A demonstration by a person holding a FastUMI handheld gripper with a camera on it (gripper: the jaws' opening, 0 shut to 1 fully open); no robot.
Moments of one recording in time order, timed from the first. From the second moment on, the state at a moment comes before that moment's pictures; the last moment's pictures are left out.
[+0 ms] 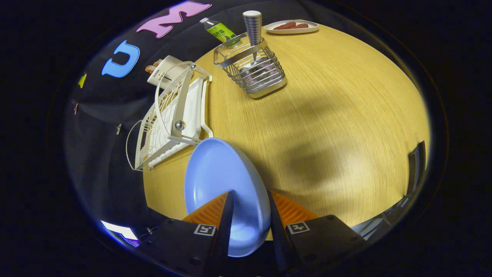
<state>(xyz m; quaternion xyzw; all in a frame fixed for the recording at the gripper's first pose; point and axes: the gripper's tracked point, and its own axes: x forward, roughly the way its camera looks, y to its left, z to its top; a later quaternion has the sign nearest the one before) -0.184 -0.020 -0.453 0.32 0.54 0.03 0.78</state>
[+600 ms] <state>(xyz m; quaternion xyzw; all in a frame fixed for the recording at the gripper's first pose) -0.128 -0.071 -0.330 0.15 0.38 0.06 0.91</state>
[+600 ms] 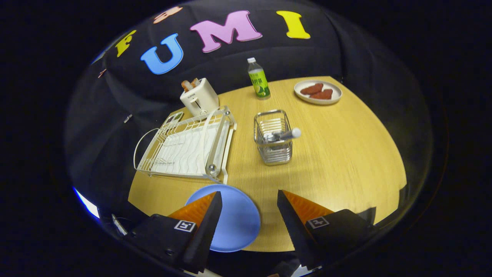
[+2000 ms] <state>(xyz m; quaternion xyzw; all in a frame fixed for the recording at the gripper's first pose) -0.043 -0.134 -0.353 0.07 0.40 0.04 0.91</state>
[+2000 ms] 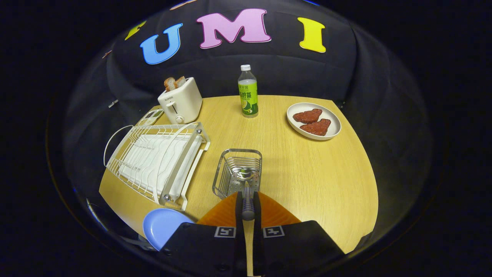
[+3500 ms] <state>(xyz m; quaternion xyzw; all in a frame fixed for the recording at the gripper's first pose) -0.196 0.019 -0.356 0.03 0.41 0.24 0.88</state>
